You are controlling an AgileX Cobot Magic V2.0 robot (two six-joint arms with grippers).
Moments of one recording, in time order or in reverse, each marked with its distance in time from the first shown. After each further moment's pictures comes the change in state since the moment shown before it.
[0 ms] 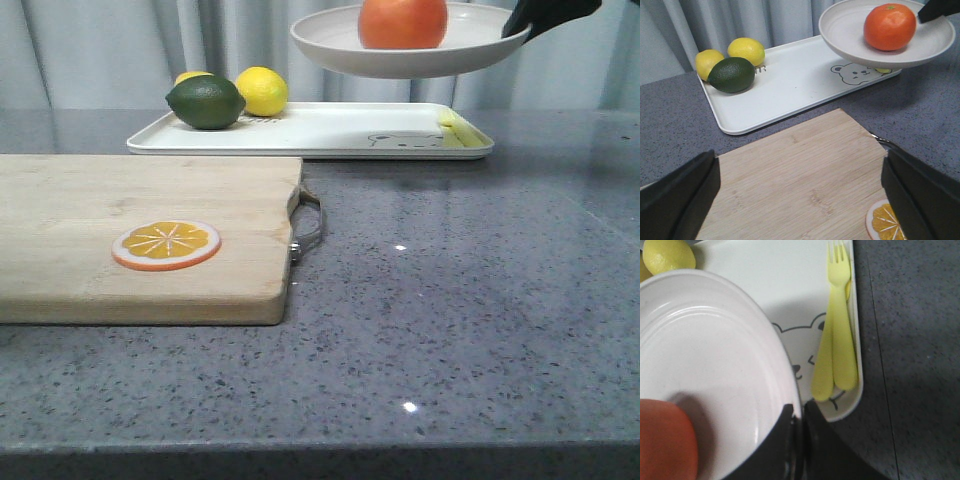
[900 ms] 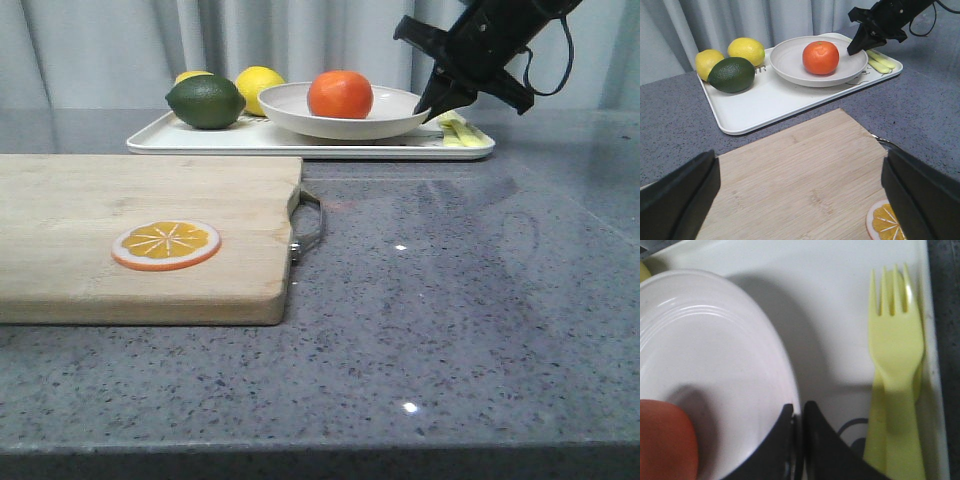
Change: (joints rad) left arm 0.000 0.000 0.000 0.000 0.000 0.000; right arm 0.010 0.584 -0.627 0.094 0.147 0.000
